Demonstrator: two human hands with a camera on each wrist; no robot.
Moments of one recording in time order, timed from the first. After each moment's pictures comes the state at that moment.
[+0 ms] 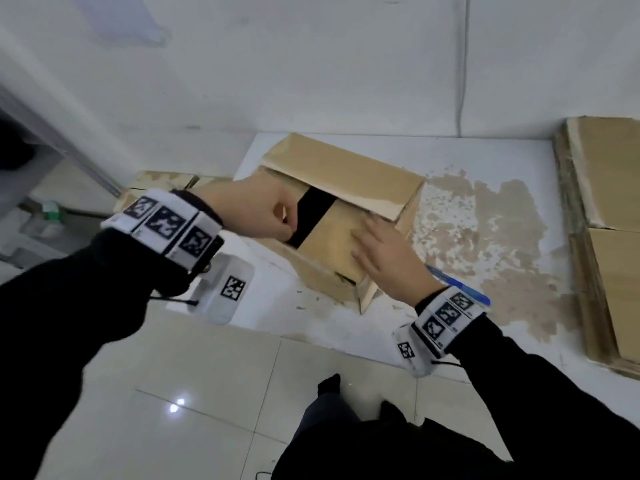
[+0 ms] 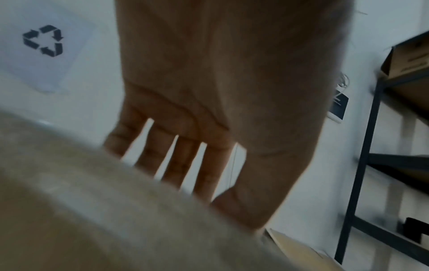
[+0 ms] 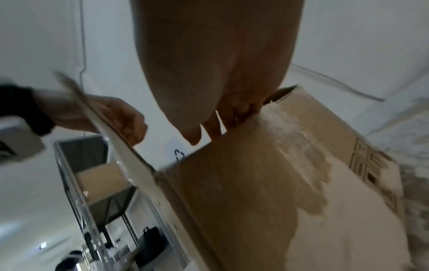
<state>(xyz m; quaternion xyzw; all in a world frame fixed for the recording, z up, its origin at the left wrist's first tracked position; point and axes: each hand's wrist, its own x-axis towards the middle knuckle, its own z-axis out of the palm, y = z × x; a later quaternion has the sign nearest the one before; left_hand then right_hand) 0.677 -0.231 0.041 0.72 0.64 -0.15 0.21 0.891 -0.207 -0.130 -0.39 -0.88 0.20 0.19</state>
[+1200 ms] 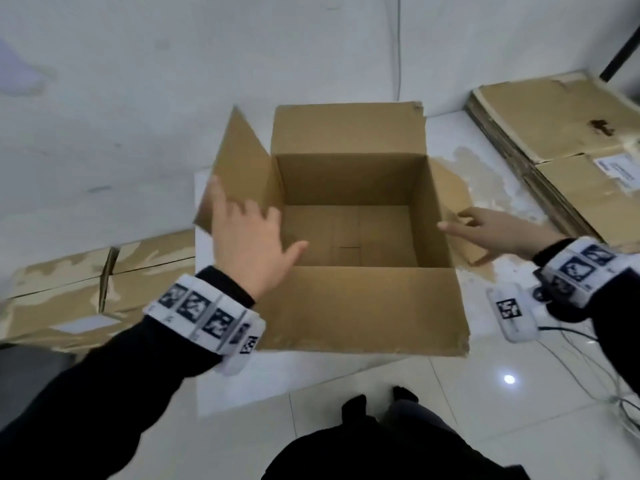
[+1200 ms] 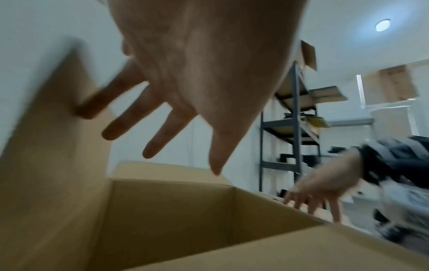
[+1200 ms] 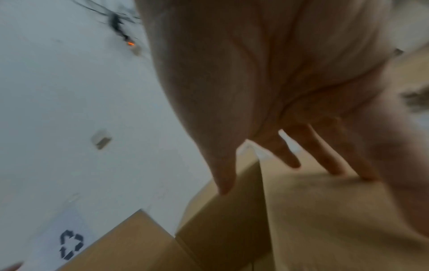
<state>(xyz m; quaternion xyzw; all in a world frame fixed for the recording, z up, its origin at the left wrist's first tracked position) 0.547 -0.197 -0.020 0.78 0.56 -0.21 -0.16 0.873 -0.227 -0.059 -0.77 -0.49 0.40 0.07</state>
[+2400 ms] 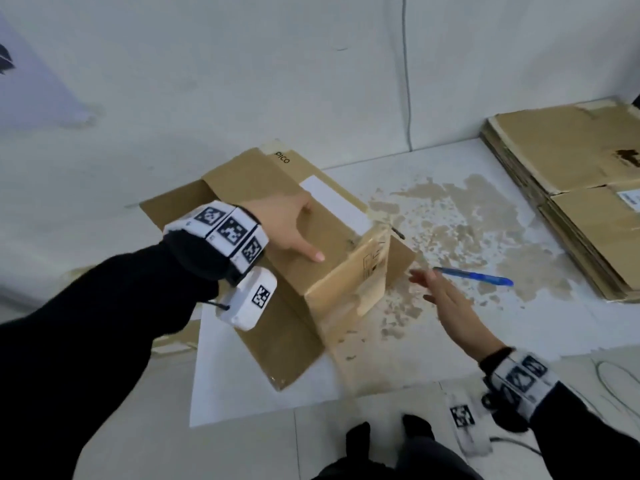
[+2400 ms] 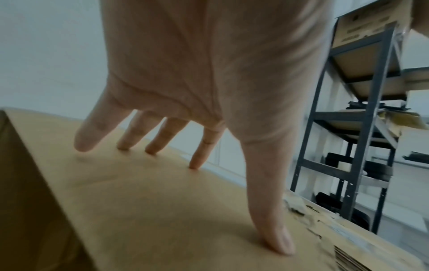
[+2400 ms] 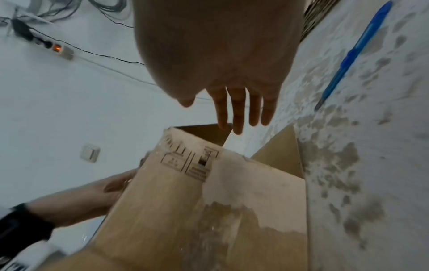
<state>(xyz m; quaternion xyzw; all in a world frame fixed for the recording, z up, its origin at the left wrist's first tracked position) 0.599 -0.141 0.028 0.78 0.57 -0.17 0.19 0.839 -0.269 -0.135 -0.62 -0.47 0.48 0.41</state>
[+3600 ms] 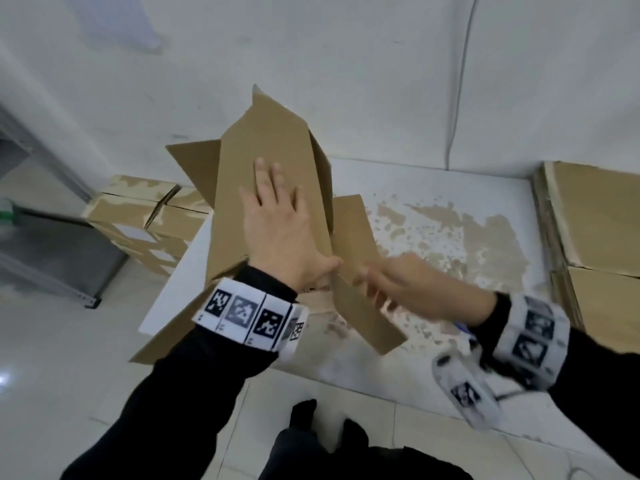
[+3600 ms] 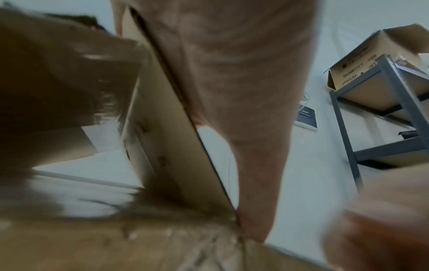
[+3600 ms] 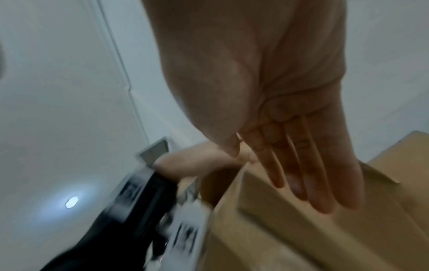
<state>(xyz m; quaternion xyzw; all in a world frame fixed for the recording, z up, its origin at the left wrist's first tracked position) 0.719 -0.232 0.005 0.61 0.77 -0.17 -0.09 0.899 -0.210 -0.035 -0.38 -0.84 0.39 0.02</state>
